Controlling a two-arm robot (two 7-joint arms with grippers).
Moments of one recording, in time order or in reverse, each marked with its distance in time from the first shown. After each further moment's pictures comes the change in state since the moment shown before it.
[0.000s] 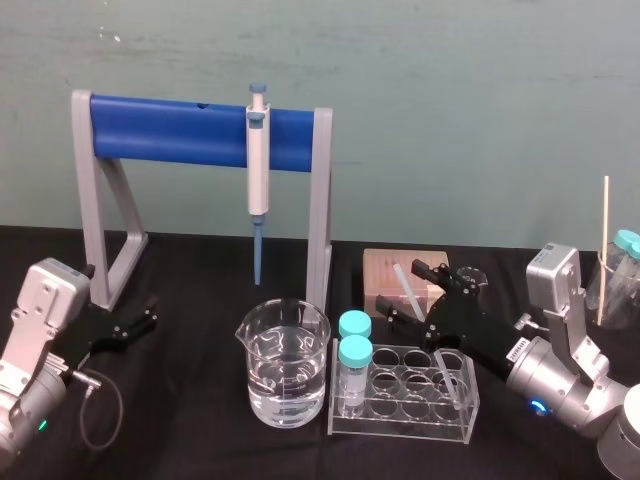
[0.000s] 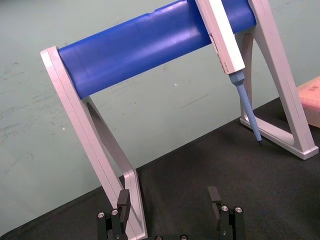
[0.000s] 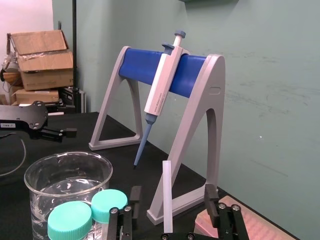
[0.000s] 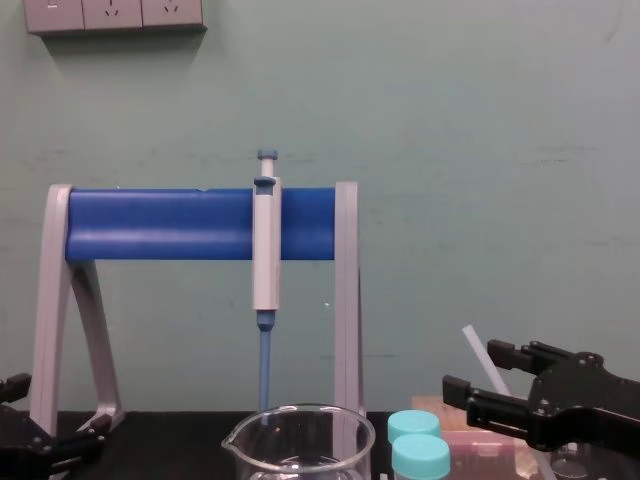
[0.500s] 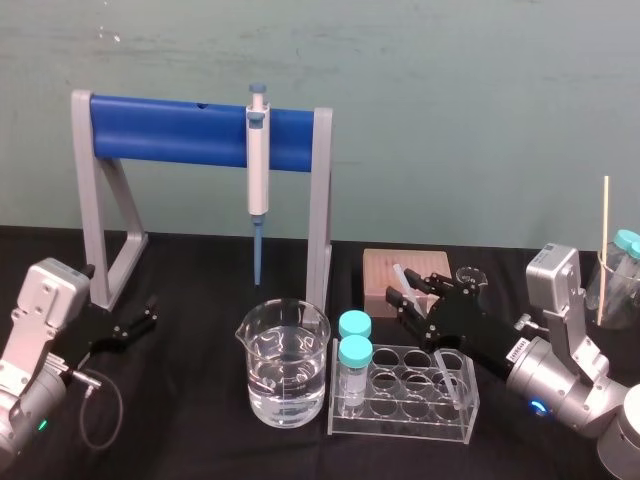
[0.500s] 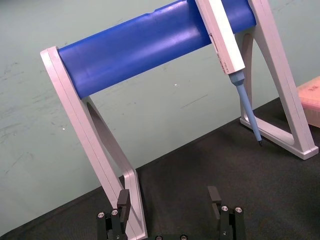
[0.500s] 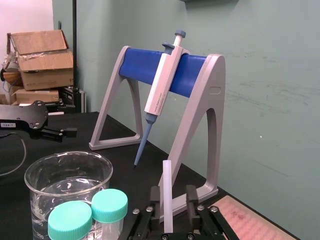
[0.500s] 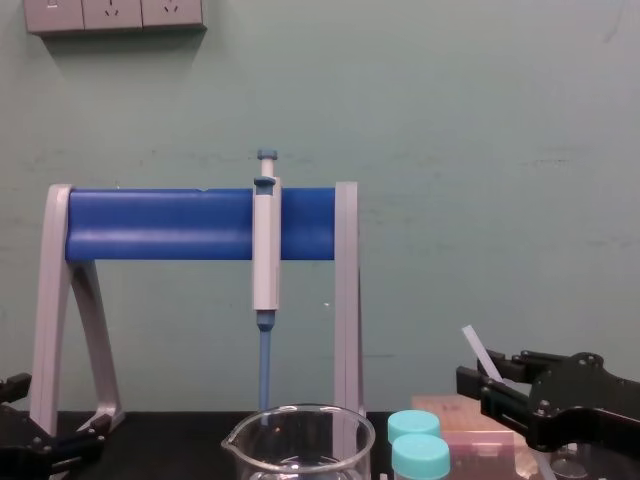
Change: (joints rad) left arm 0.000 0.000 0.000 0.000 0.000 0.000 0.000; right arm 0.000 0.001 -0.001 0.000 0.000 0.000 0.000
